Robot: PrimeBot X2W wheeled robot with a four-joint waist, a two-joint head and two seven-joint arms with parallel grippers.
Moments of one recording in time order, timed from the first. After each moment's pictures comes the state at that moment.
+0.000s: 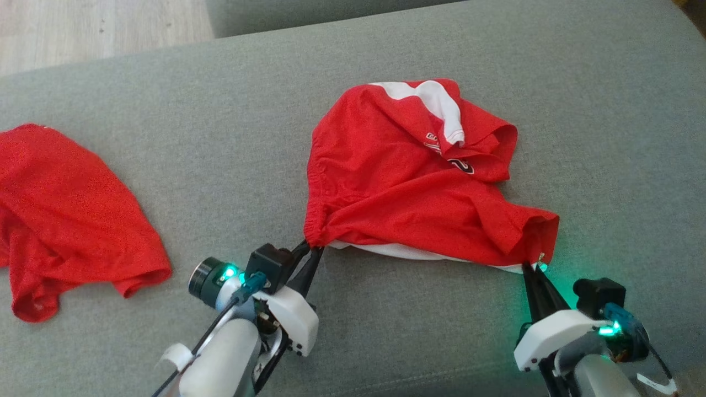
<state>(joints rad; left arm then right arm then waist) -0.33 0.06 -0.53 0.61 -0.11 -0.10 -0.25 -0.16 -0.04 0.06 0.66 0.15 0.13 -0.18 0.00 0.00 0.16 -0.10</state>
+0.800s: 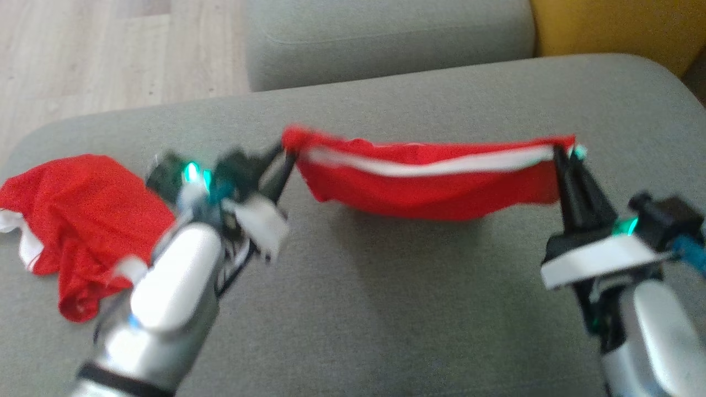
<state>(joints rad) -0.54 0.17 -0.54 0.50 -0.12 -0.12 -0.17 -0.17 -0.12 0.09 0.10 0.20 0.13 -0.08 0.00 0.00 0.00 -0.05</state>
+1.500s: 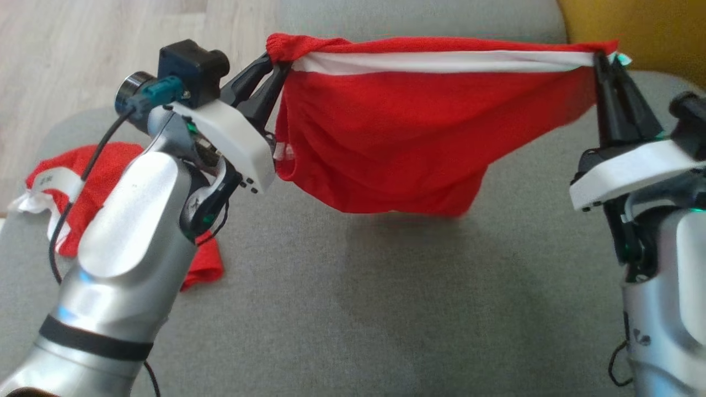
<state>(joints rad) -0.72 0.23 -0.54 0.34 -0.43 -0.13 0.04 -0.38 -0.11 0.00 0.00 0.09 0.13 0.18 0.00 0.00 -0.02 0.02</state>
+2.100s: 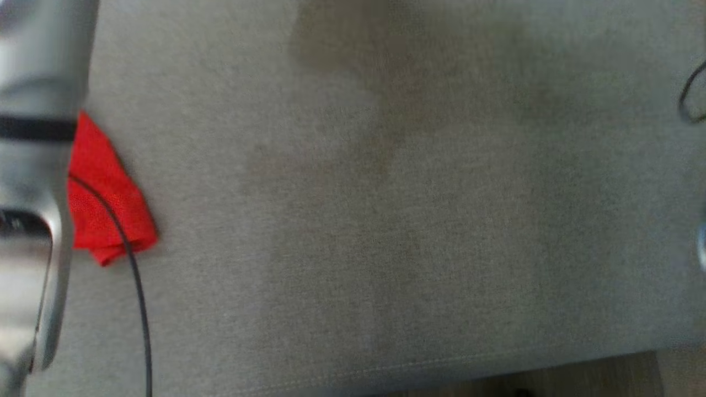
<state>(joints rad) -1.37 0.20 -0.46 0.72 -0.42 -0.12 -0.08 -1.30 -0.20 0.18 0.63 0.11 0.13 -0.05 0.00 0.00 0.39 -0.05</state>
